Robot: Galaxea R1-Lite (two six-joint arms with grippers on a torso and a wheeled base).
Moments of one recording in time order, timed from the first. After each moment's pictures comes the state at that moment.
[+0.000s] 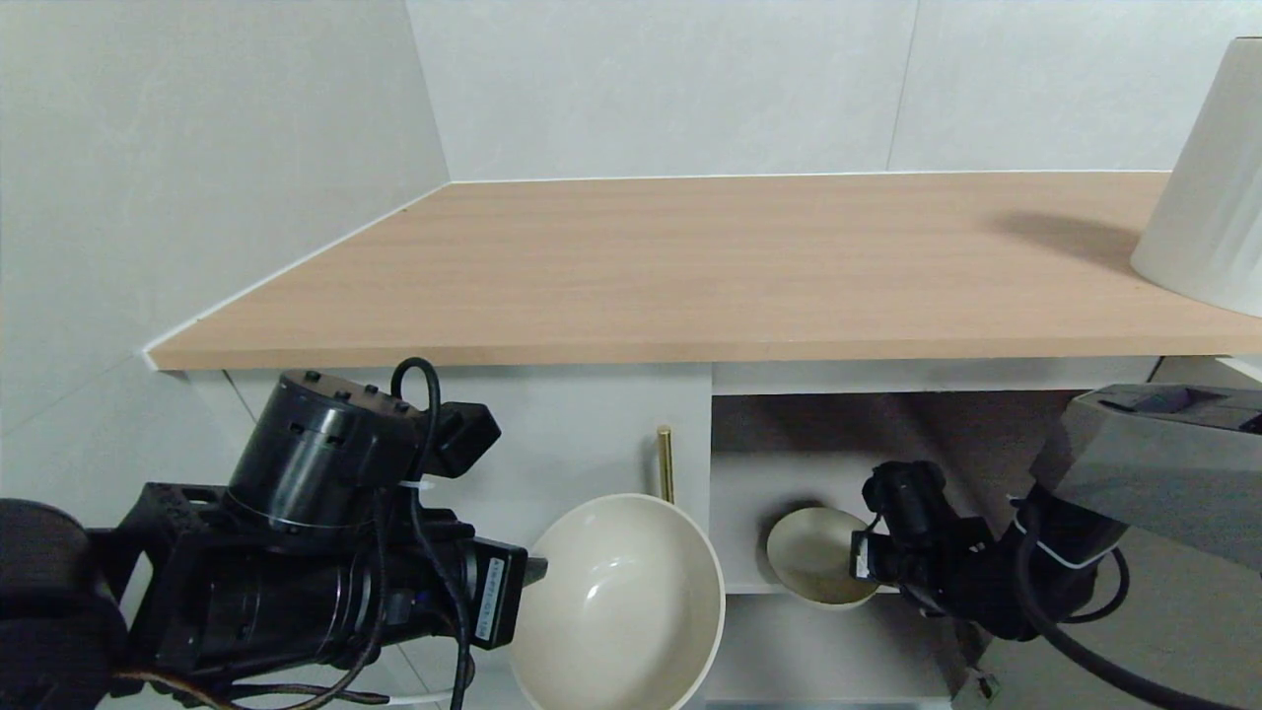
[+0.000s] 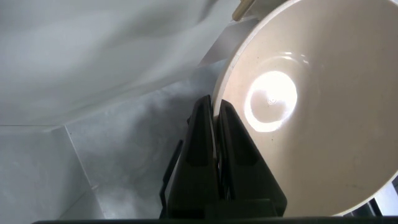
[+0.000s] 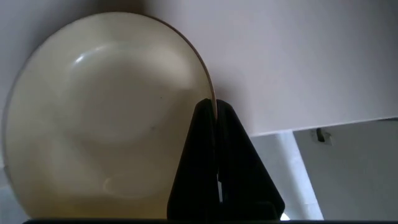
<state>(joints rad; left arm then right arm) -0.61 1.52 -0.75 -0.03 -0.02 -0.31 0.40 2.29 -0.82 -0.66 -0.37 0.44</state>
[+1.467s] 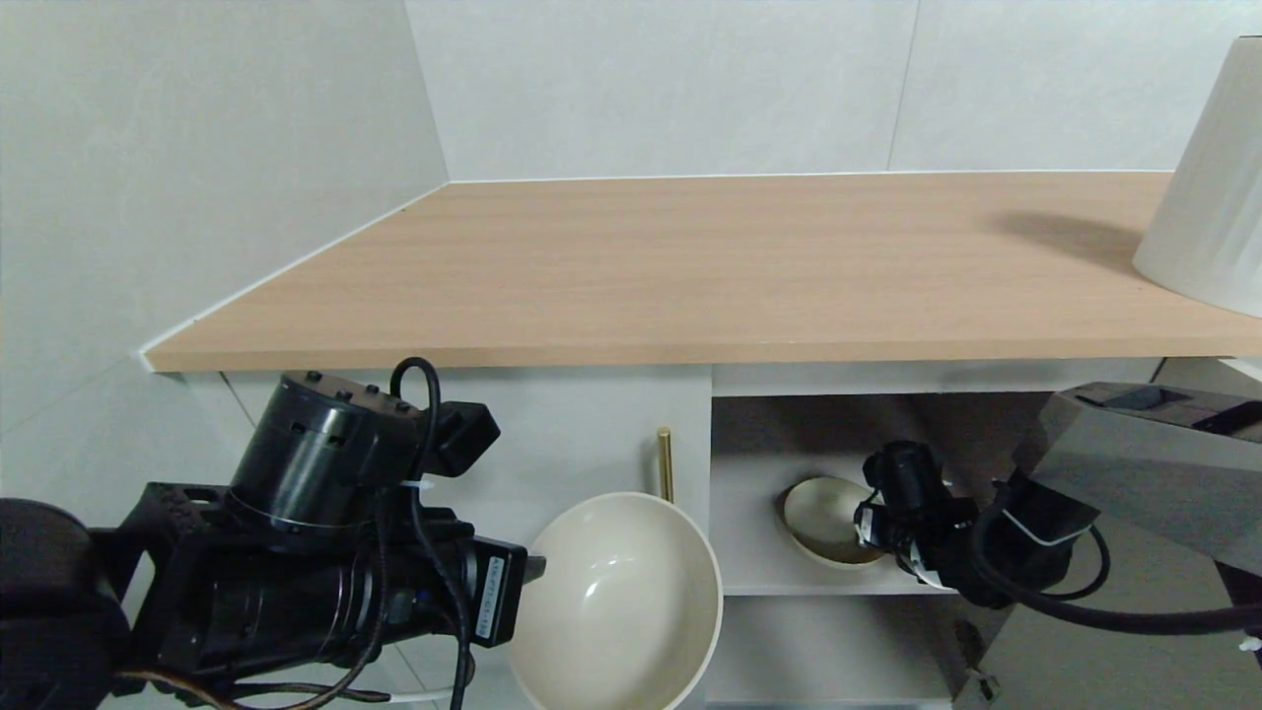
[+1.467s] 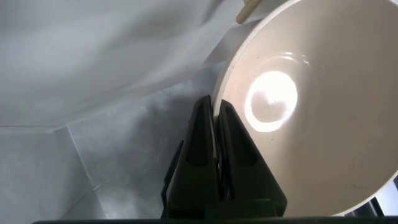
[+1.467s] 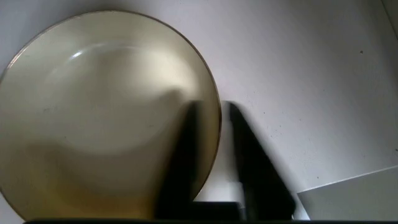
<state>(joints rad) -0.61 1.53 -0.75 -0.03 0.00 -0.31 0.35 2.37 -0.95 -0.68 -0.47 0.43</state>
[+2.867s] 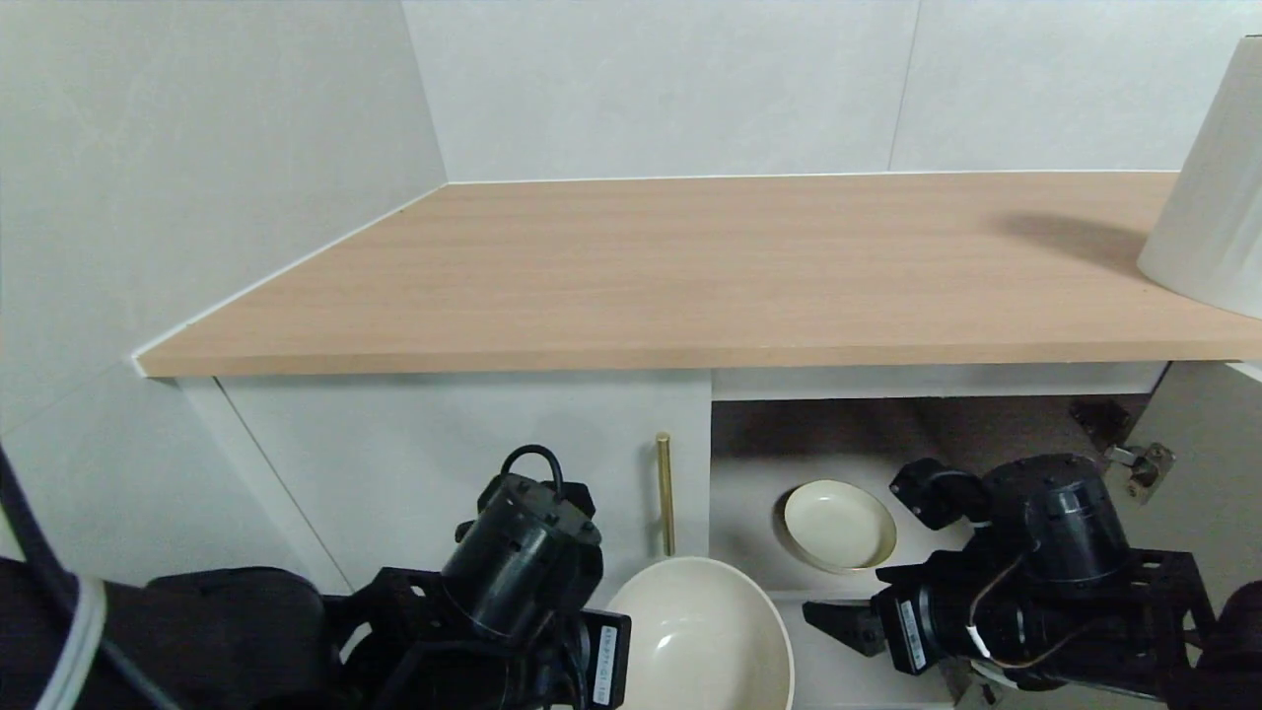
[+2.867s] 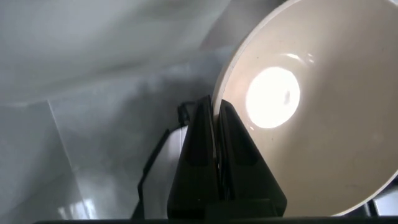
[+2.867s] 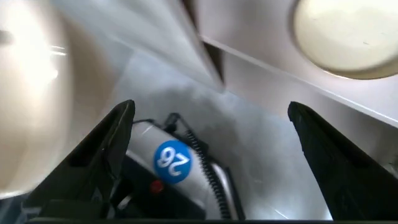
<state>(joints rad) -0.84 1.76 -0.72 -0.16 0.19 -0.56 0.59 1.72 -0.47 -0.63 0.11 0.20</state>
